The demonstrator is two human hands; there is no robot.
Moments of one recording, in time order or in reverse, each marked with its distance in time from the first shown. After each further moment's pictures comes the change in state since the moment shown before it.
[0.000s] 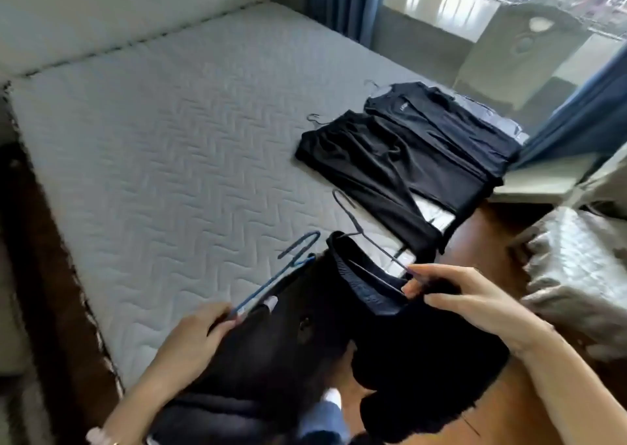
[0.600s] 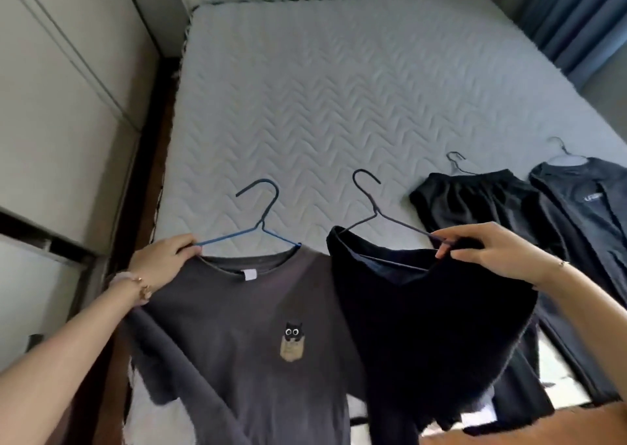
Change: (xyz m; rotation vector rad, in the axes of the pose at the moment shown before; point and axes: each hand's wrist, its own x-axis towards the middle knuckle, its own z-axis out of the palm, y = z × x) left_hand 0.168 -0.140 -0.110 0.123 0.363 -0.604; right_hand 0.402 -0.103 -0.039 -0.546 -0.491 -0.270
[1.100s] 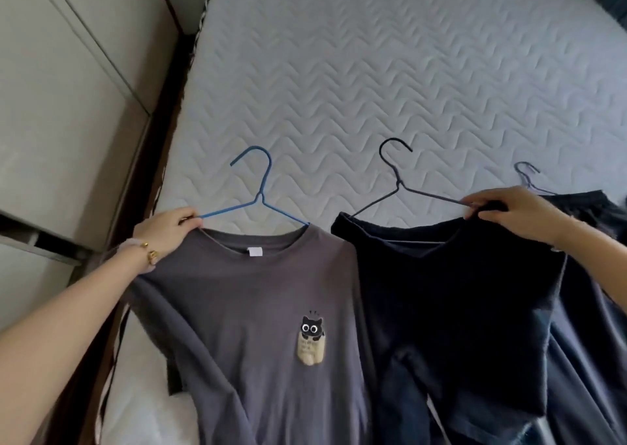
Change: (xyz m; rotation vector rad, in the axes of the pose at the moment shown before) left_hand 0.176 -0.047 0.046 -0.026 0.056 -0.069; right_hand 0.233 0.065 -0.011 -0.206 0.097 0.026
